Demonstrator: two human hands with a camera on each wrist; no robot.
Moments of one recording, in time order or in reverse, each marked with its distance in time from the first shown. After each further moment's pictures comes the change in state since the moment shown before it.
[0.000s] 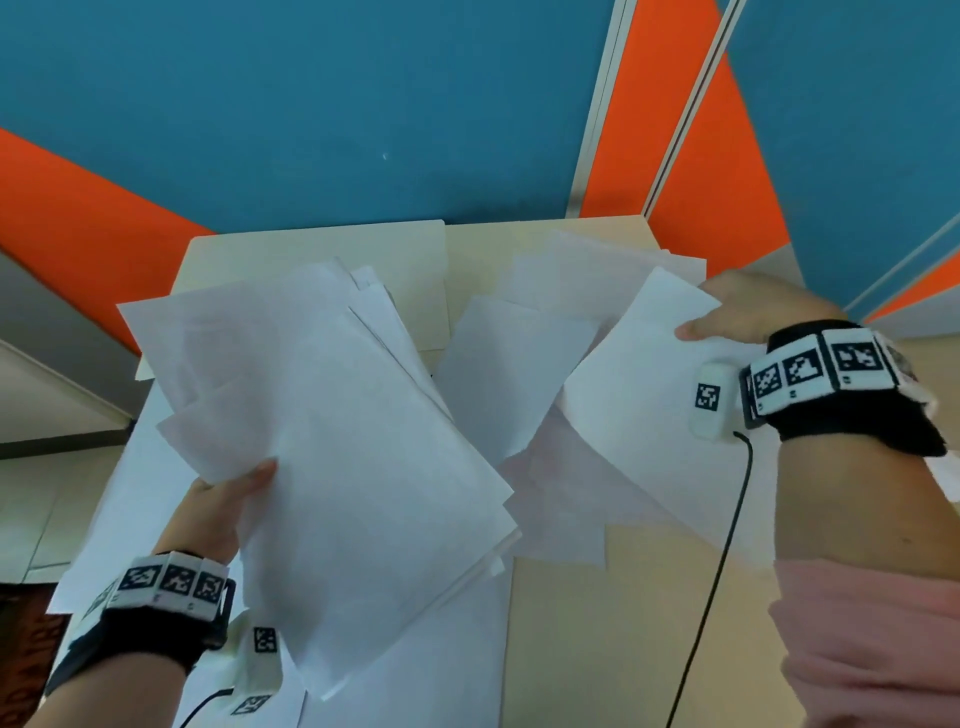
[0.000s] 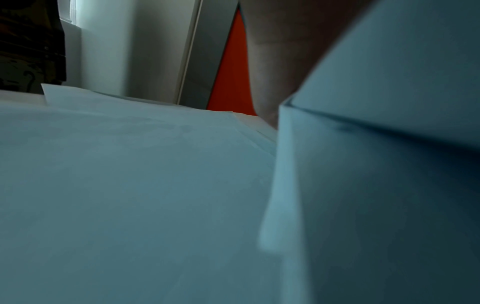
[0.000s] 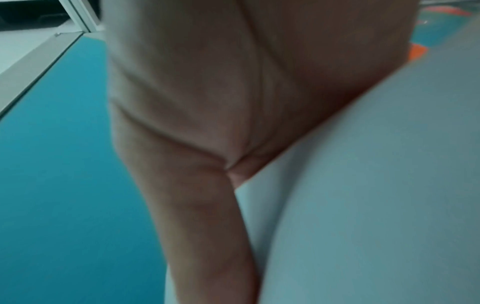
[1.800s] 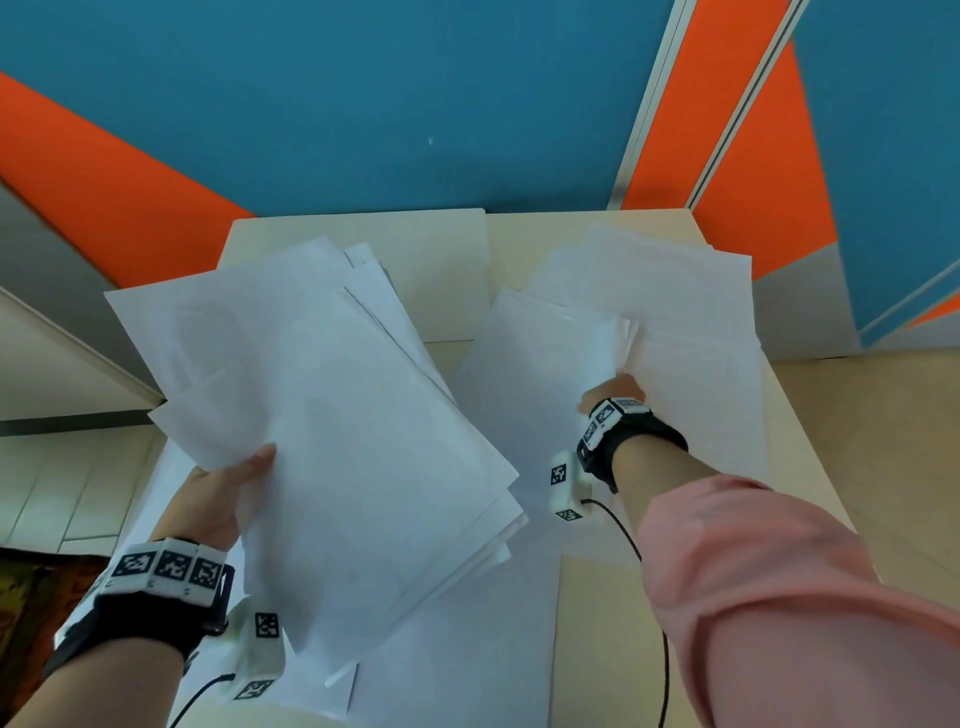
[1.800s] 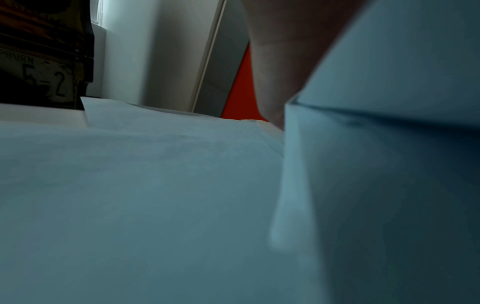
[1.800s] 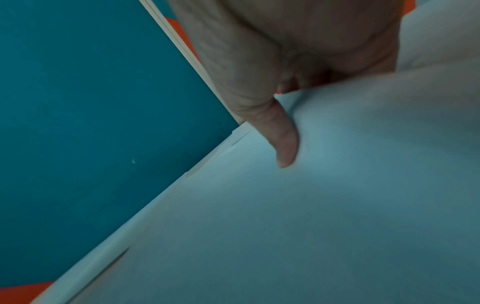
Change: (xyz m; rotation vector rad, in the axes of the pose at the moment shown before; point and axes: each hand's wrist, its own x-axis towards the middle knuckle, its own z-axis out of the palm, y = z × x) left_hand 0.004 0.015 -0.043 -0.089 -0.023 -0.037; right_hand 0.053 -0.061 0.199 0.506 0.068 0.434
